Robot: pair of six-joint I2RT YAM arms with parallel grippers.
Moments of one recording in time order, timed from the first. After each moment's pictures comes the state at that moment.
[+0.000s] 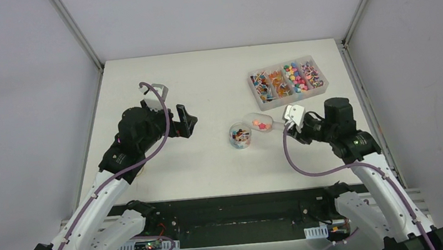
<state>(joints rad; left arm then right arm) -0.48 0.84 0.83 -0.31 0.08 -0.27 0.25 0.75 0.73 -0.58 -0.60 -0.77</state>
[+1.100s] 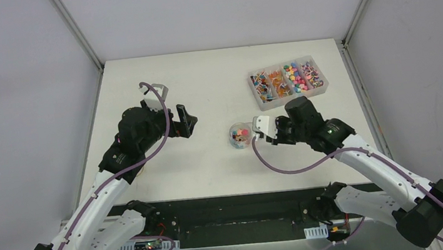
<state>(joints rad) -0.48 0.84 0.83 -0.31 0.08 -0.27 0.64 0.98 0.85 -0.68 -0.15 -0.85</state>
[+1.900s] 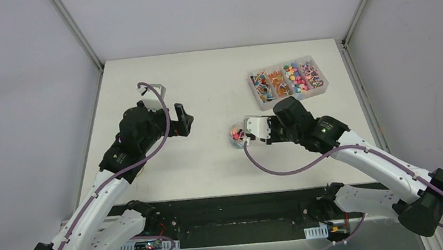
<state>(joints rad) -0.48 0.84 0.83 -0.33 0.00 -0.26 0.79 1.03 0.96 -0.72 0.10 -0.88</state>
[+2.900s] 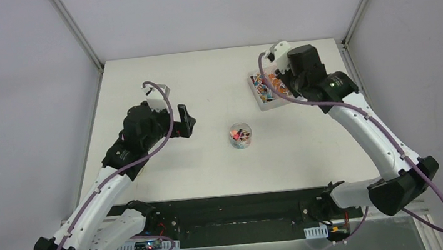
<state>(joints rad) -0.48 0.87 0.83 -0.34 0.00 -0.25 0.53 1.28 1.42 -0.84 0.35 -0.37</state>
